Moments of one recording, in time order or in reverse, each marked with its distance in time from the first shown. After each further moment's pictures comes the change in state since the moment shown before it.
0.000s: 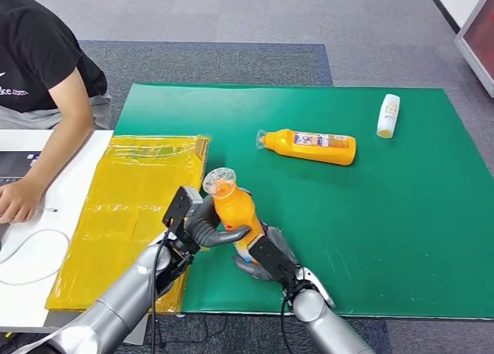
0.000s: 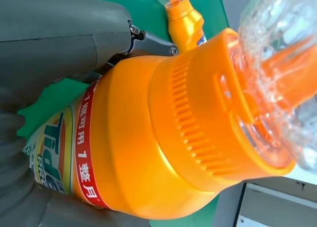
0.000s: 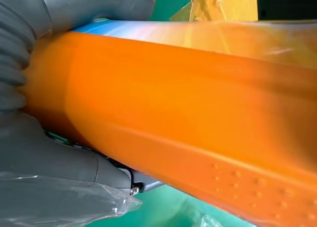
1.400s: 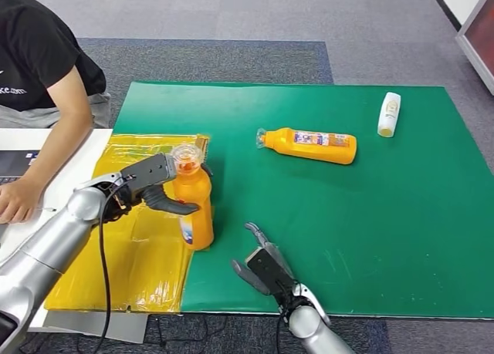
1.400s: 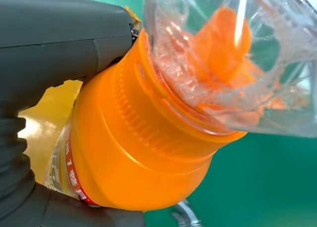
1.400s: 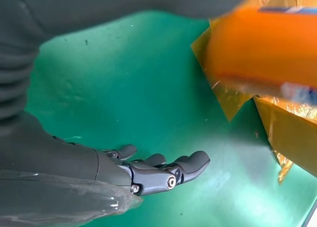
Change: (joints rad) left arm -0.250 0.357 -0.057 -0.207 -0.168 -0.296 0.249; right arm 0.073 0.023 -0.012 0.006 -0.026 -0.043 -0.008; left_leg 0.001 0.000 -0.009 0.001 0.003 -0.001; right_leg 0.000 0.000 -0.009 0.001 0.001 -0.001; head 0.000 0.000
